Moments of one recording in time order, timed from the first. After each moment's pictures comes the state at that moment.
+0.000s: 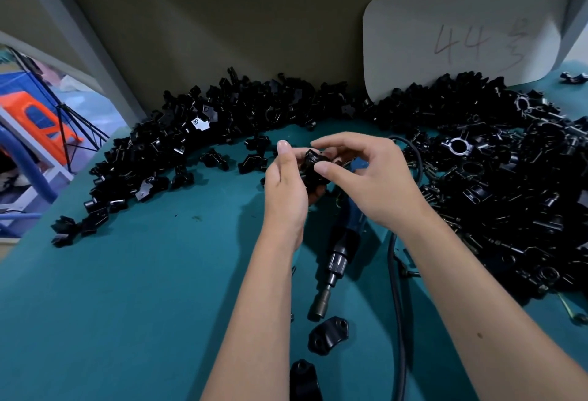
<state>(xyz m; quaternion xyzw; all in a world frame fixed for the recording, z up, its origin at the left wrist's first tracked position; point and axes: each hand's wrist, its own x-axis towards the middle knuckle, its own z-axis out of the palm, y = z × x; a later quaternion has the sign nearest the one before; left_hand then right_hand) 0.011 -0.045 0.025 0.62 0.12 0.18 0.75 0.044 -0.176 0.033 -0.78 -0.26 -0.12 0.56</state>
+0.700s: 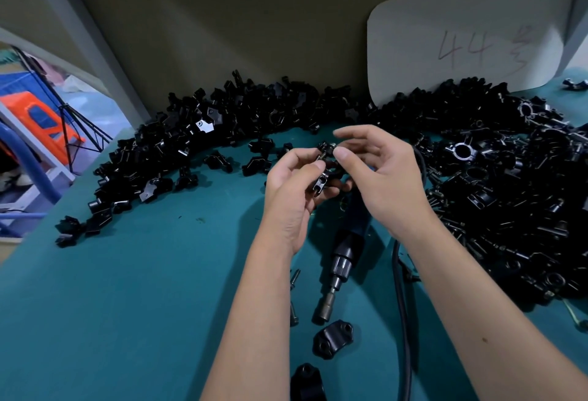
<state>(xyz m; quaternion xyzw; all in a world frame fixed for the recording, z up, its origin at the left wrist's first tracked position) 0.010 -0.032 0.023 0.56 0.00 0.10 0.82 0.044 -0.173 0.030 -0.70 -0.21 -0.13 0.67</state>
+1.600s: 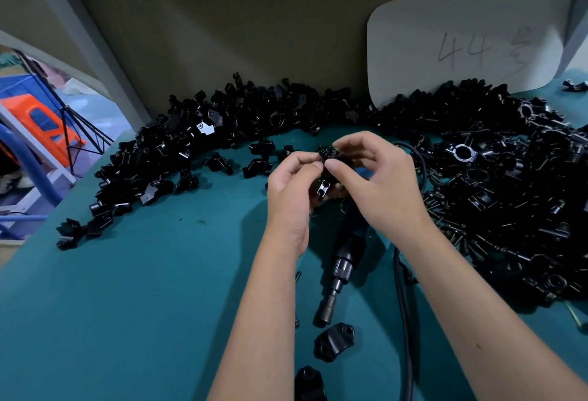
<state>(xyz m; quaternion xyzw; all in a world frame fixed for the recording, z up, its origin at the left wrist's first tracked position) 0.010 -0.038 0.025 0.59 0.04 0.14 0.79 0.037 -0.170 0.032 -0.76 -0.21 -0.18 0.58</state>
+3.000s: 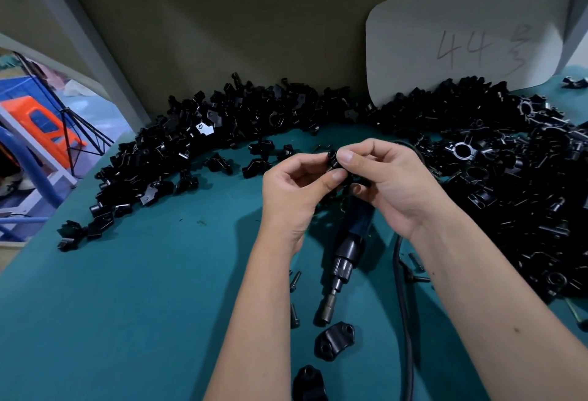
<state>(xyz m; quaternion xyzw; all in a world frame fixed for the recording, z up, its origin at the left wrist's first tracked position) 0.014 -0.031 0.016 0.59 -0.05 0.16 0.79 0.035 -0.183 0.050 -0.58 -0.11 0.12 0.80</state>
